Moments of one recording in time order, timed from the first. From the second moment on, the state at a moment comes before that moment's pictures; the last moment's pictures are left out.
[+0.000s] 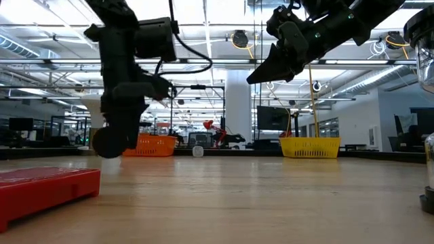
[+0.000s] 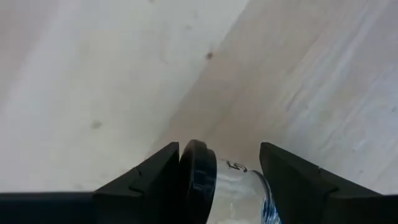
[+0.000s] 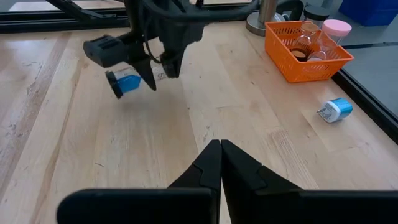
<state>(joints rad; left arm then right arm) 0.06 1.61 0.92 -0.69 -0.05 -0.53 -0.04 1.33 0.70 0.19 0.15 0.06</state>
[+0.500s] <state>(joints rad) -0.02 1.61 1.07 -0.82 -0.49 -0.25 -0.04 1.33 0.70 0.19 0.15 0.06</state>
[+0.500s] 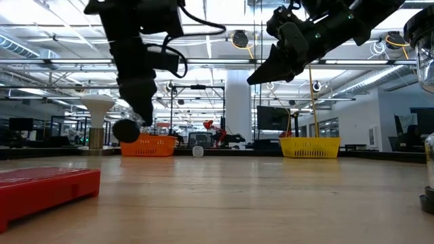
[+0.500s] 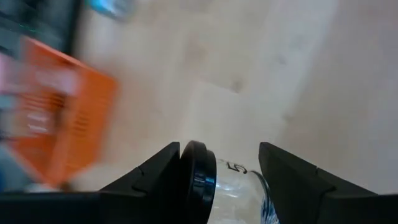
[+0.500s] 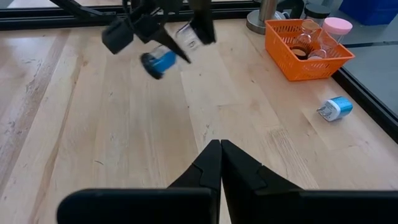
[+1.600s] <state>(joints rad) -0.26 1.95 0.63 0.84 -1.24 0.70 -0.04 1.33 0.70 0.19 0.15 0.04</state>
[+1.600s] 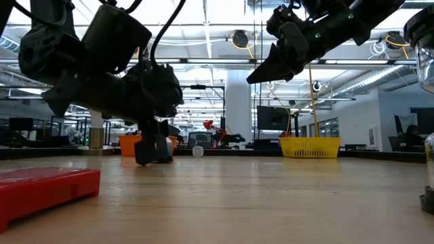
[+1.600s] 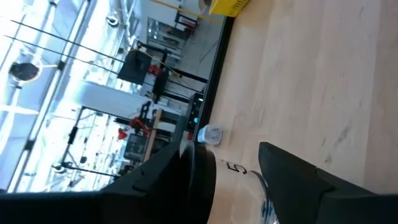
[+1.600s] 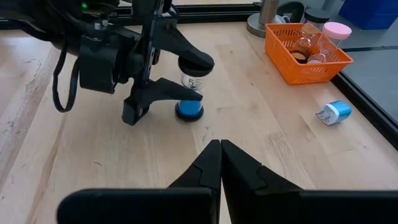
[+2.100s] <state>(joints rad) -0.28 1.85 0.63 0.82 -1.24 0.74 -0.04 1.33 0.70 0.19 0.15 0.04</state>
